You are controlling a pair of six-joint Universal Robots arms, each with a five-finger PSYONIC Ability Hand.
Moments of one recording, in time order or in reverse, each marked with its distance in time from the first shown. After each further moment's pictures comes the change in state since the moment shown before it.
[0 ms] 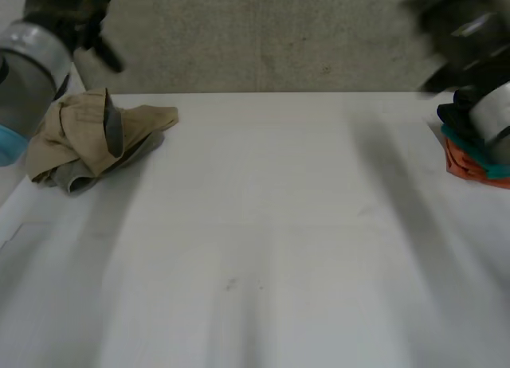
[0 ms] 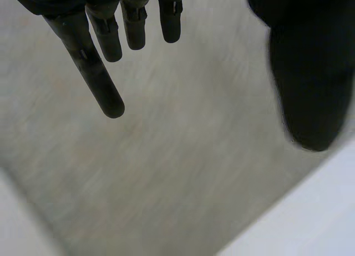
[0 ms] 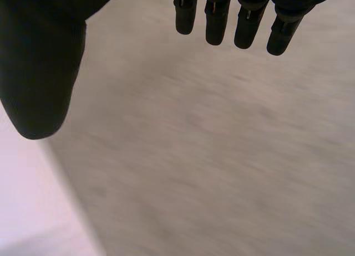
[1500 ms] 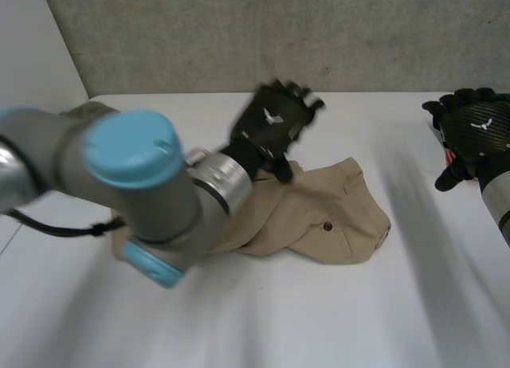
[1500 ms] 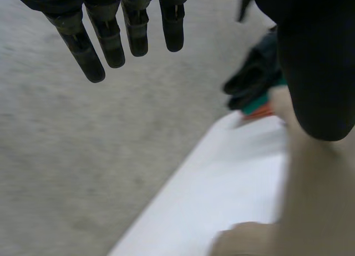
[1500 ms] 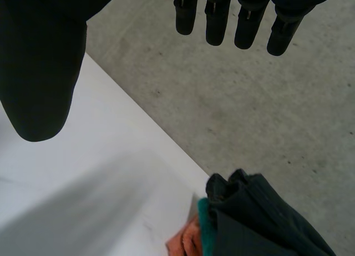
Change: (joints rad) left arm -0.490 -0.119 -0.267 0.296 0.064 0.053; right arm -0.047 -0.145 0.317 0.158 0.209 0.028; left_hand 0.083 0.060 0.054 -0.422 0.027; right_hand 0.000 0.000 0.000 0.000 0.000
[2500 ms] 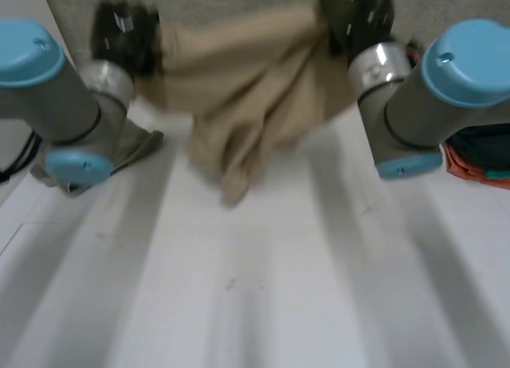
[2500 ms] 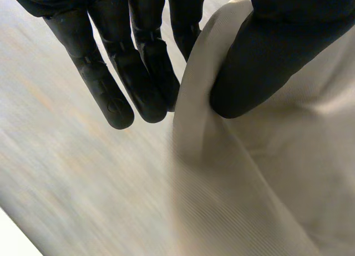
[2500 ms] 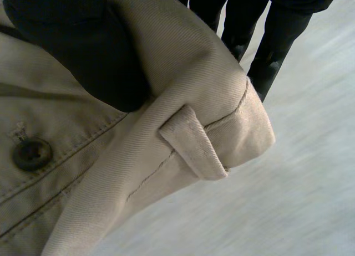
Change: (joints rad) left arm 0.344 -0.057 0.260 -0.017 -0.180 0.062; right arm 0.397 0.553 -0.918 -0.146 0.120 -0.142; left_hand 0.871 0.924 0.924 0.935 0.912; right_hand 0.893 0.961 0.968 0.982 0.914
